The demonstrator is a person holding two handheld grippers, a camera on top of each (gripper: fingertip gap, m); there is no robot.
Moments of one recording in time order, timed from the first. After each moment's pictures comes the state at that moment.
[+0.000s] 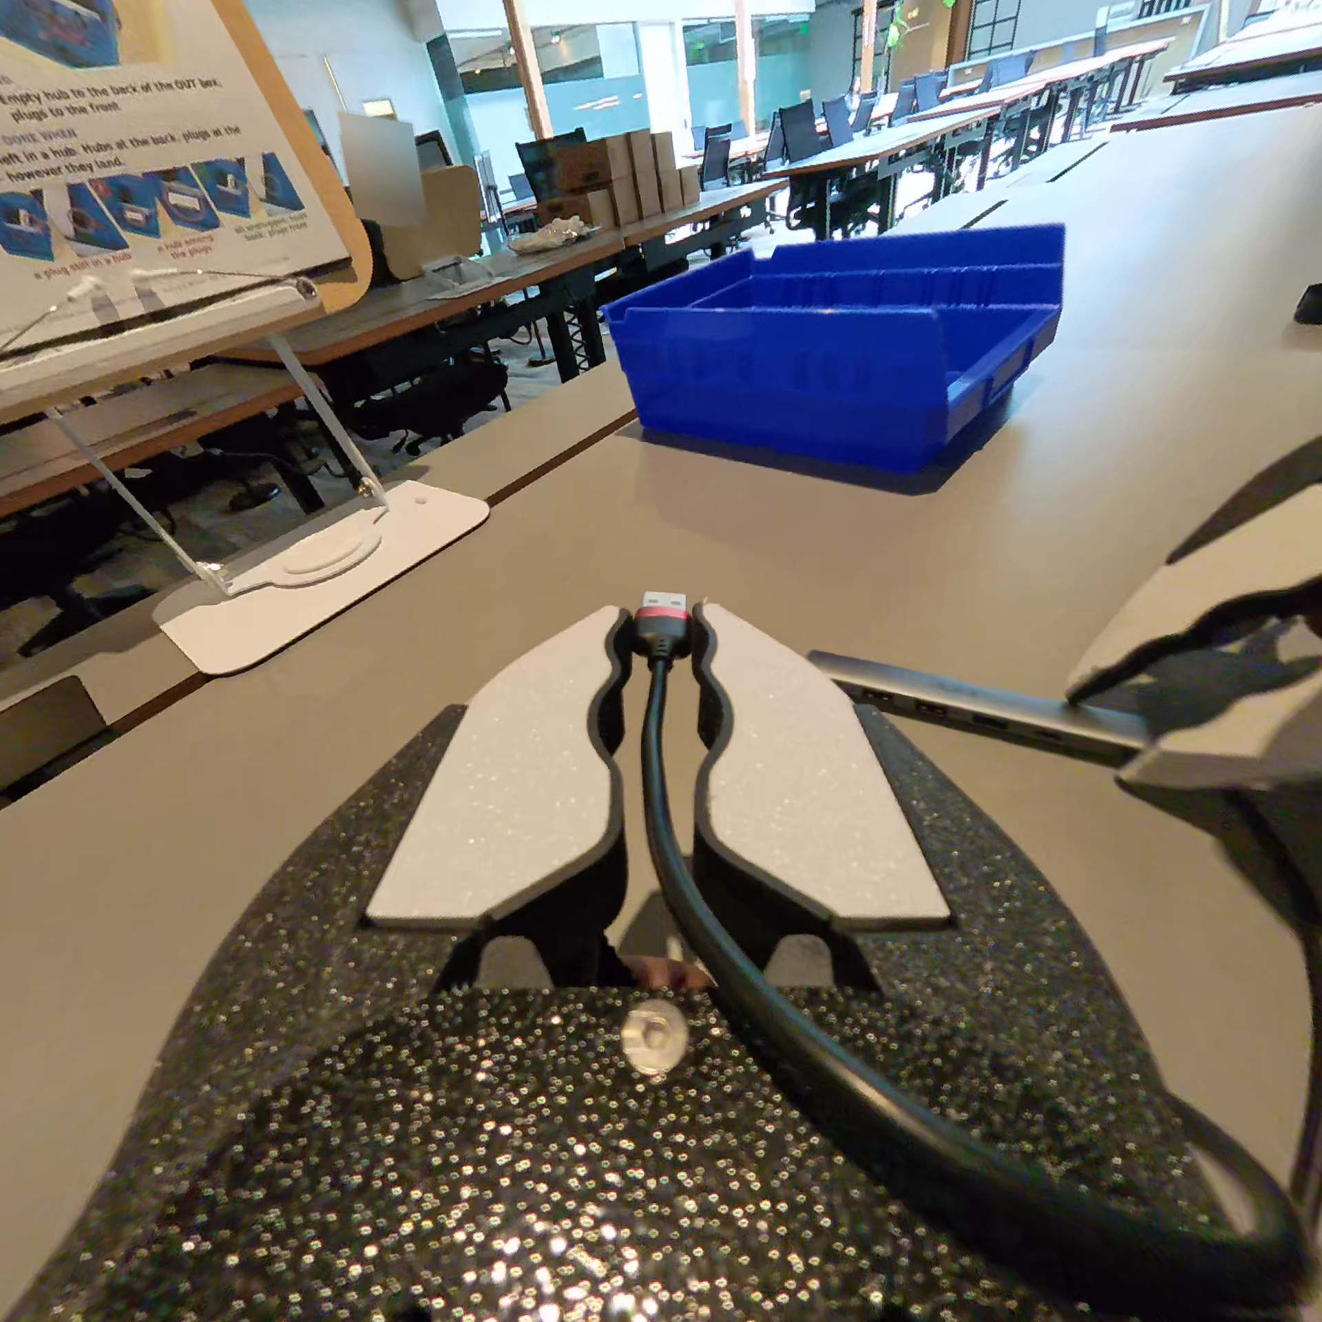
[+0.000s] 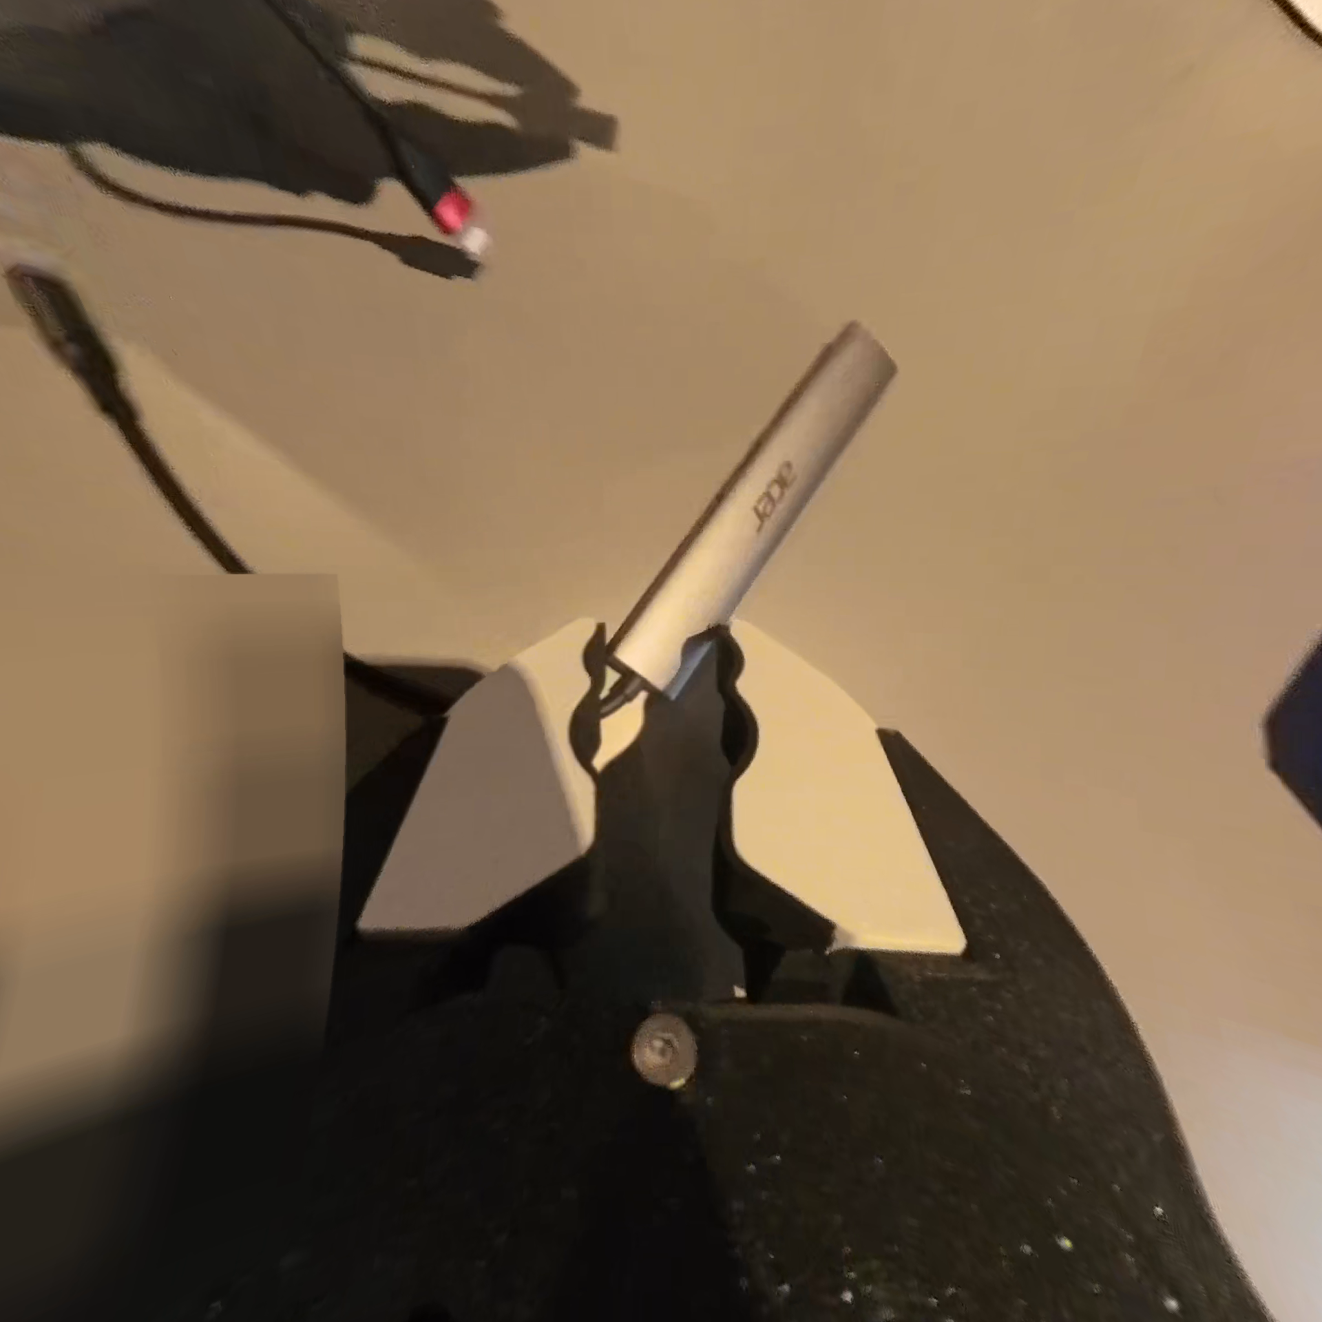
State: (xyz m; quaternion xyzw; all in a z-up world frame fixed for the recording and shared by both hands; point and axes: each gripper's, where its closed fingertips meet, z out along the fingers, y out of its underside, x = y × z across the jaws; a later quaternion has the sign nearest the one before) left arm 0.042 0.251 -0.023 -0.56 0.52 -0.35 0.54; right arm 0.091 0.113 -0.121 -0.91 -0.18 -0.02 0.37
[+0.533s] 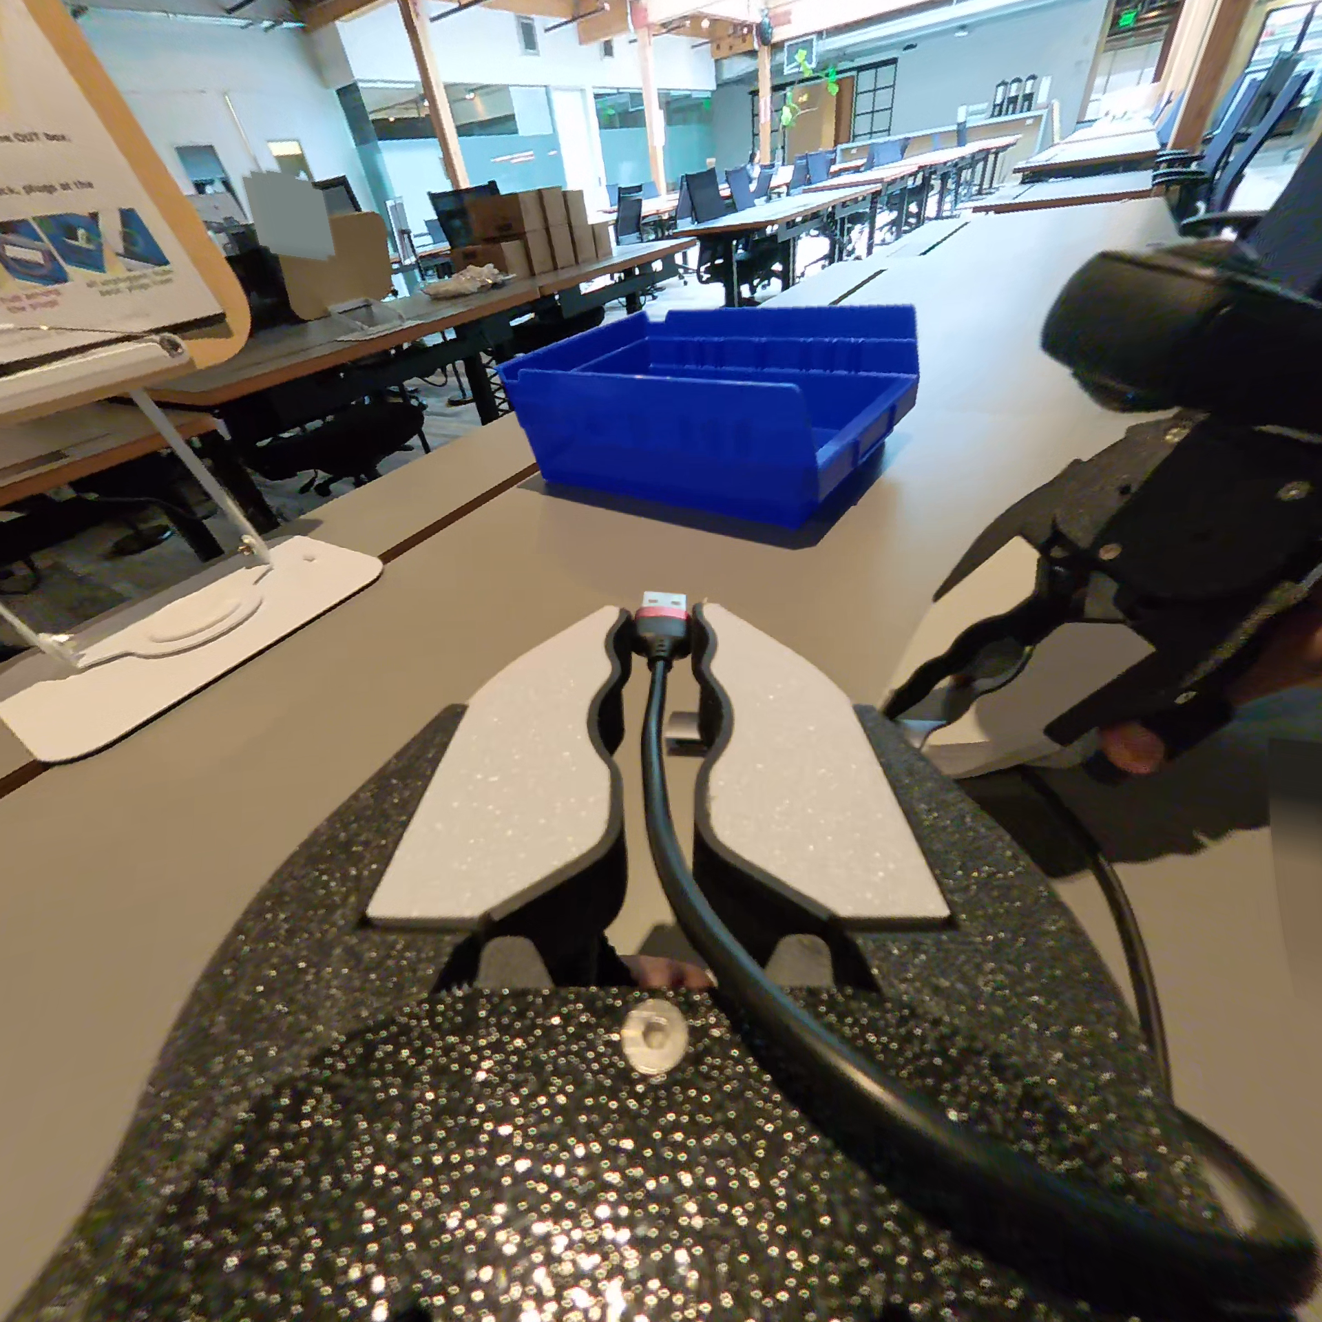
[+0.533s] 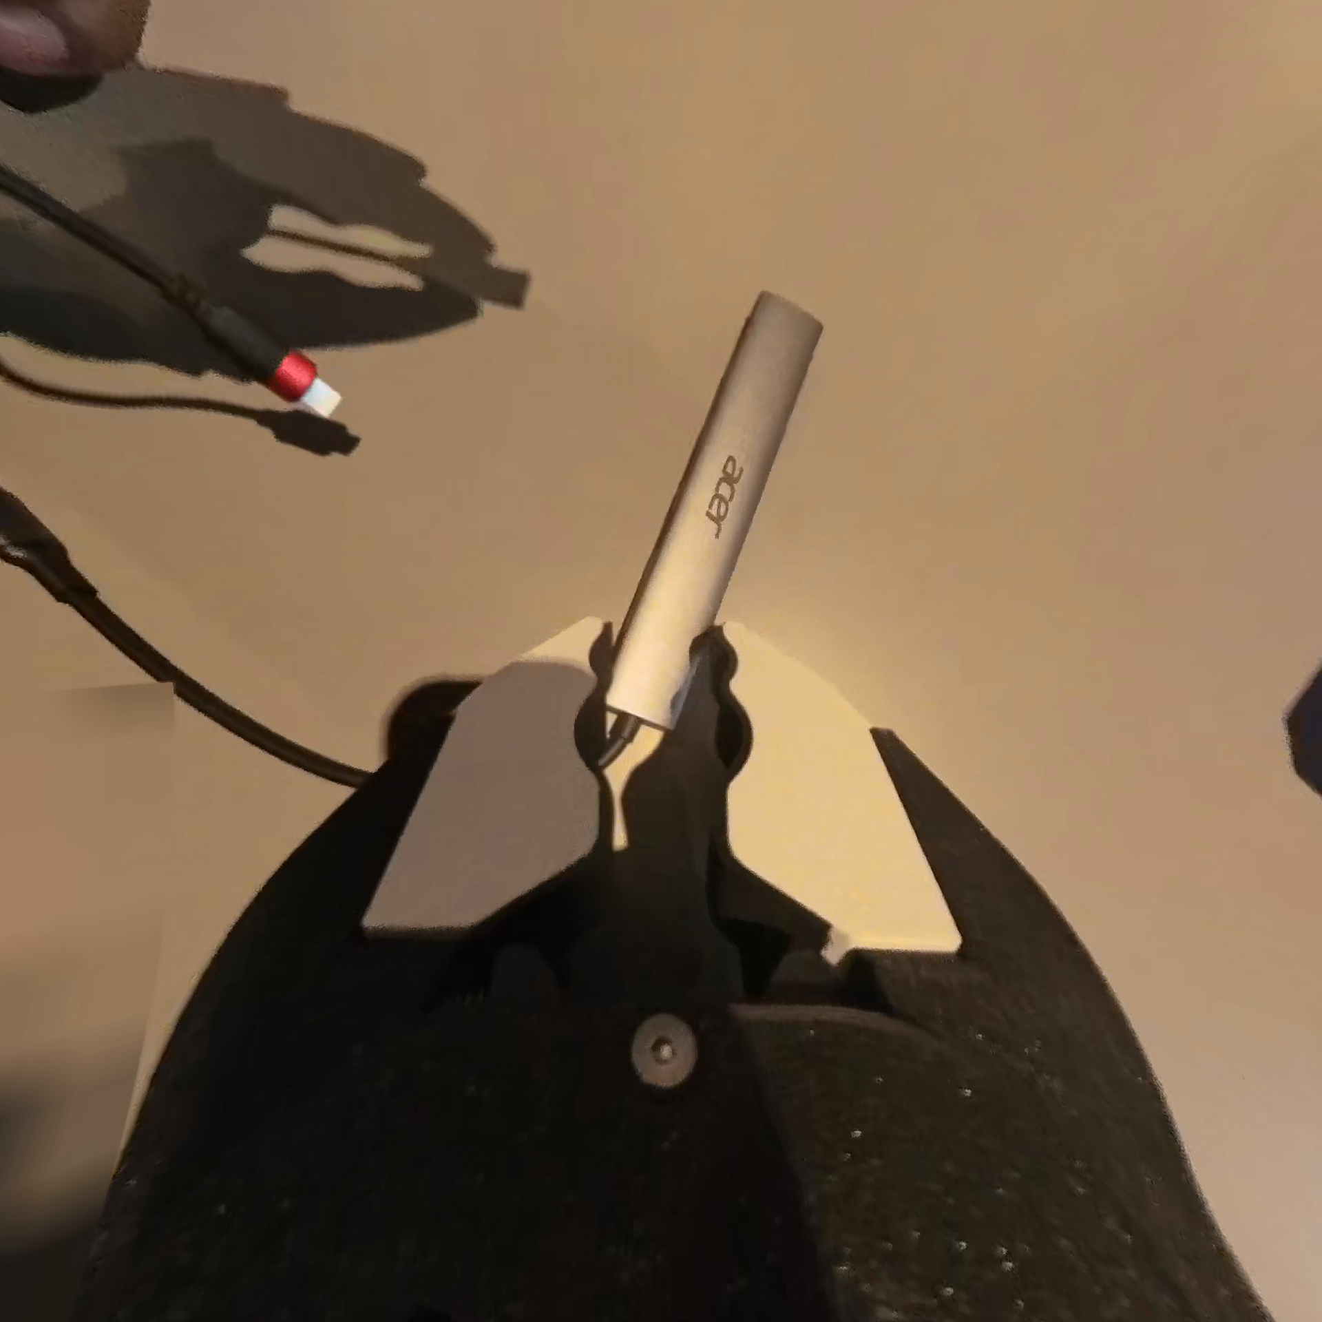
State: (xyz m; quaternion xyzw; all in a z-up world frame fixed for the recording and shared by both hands) left arm 0.063 0.208 -0.010 -0.53 0.53 -0.41 0.52; right arm 0.112 0.128 -0.124 -0.92 -0.15 0.02 0.37
